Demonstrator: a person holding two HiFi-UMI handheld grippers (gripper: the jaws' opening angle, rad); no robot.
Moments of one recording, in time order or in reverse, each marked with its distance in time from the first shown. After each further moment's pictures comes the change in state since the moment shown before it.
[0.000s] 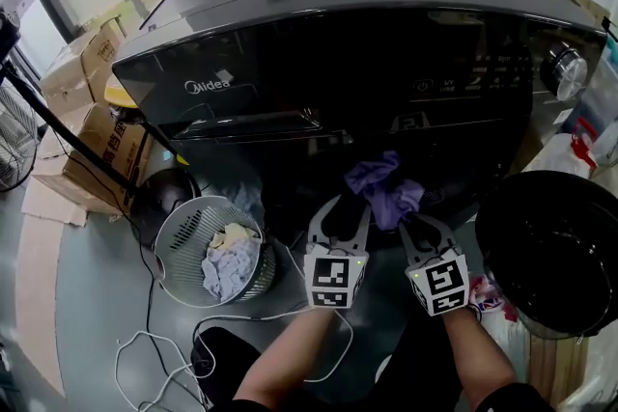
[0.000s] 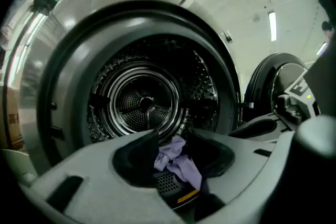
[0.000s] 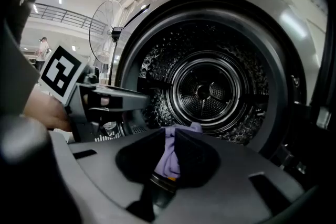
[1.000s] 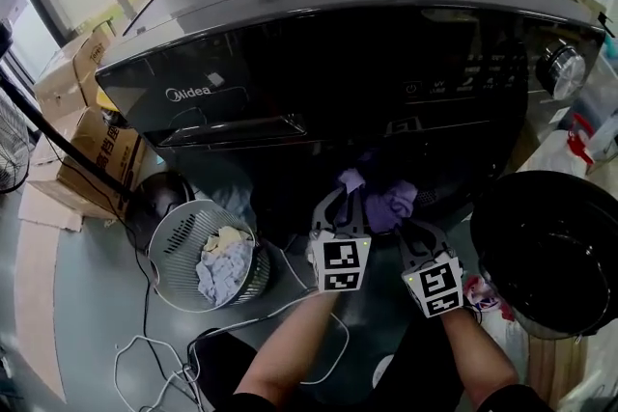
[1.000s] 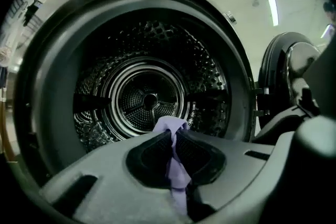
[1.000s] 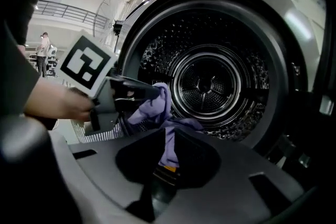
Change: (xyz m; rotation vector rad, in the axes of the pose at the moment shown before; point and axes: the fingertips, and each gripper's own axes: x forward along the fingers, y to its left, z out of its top) left arm 0.039 0.009 -0.010 0.081 0.047 0.085; right arm 0.003 -0.001 -0.024 -0.031 0.056 0.015
